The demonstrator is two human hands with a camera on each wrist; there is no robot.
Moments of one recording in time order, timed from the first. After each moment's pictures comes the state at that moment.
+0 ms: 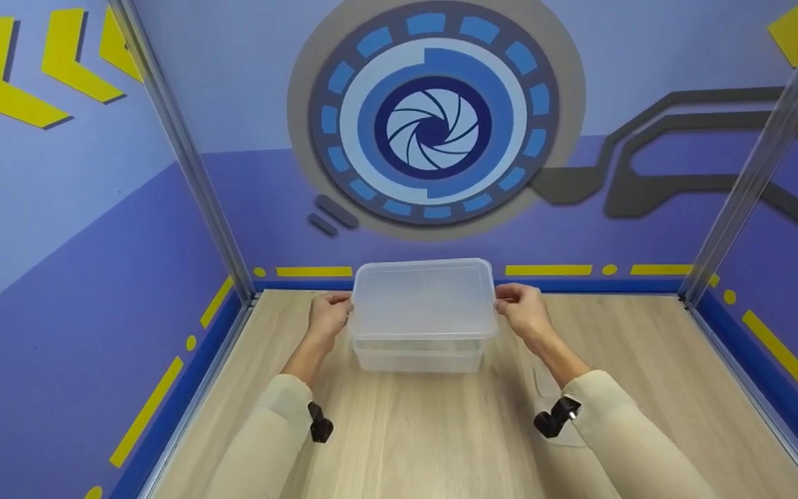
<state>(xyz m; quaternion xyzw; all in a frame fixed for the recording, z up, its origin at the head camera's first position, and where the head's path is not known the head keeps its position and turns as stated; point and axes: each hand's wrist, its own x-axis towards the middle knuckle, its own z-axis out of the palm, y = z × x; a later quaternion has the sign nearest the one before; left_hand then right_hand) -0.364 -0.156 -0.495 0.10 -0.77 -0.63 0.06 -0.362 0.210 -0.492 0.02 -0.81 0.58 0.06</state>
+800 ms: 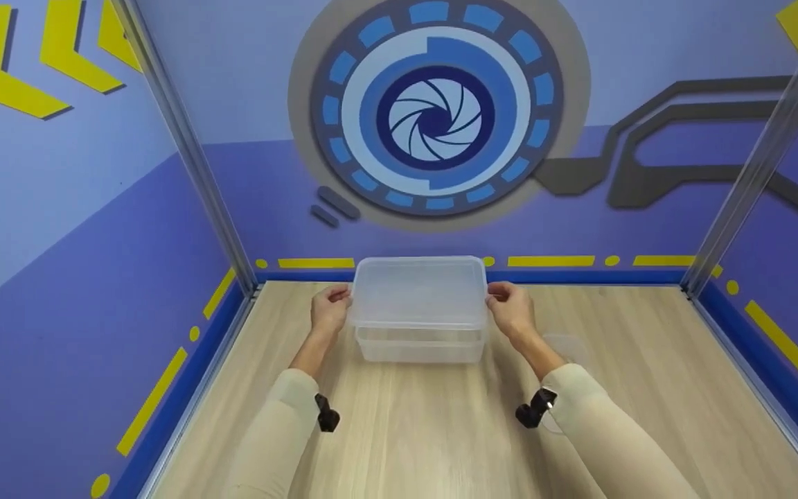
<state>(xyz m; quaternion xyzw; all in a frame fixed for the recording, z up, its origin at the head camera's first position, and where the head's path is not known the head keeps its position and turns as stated) -0.387 -0.162 -0.535 0.10 -0.76 -0.63 0.12 -0.376 0.189 -0.530 -0.01 -0.82 0.57 0.10</state>
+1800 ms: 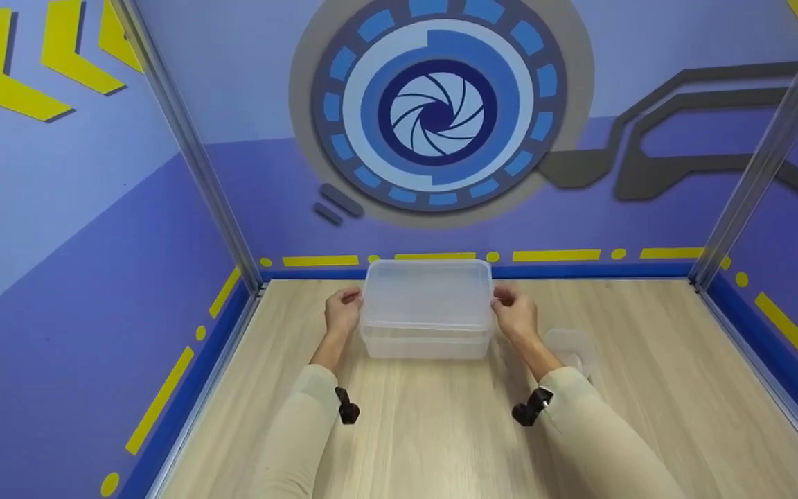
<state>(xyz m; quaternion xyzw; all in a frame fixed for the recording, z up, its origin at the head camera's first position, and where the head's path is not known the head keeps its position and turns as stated) -0.403 -0.155 -0.568 0.11 -0.77 -0.62 0.13 -0.388 0.190 -0.572 -0.04 -0.80 0.59 0.10</state>
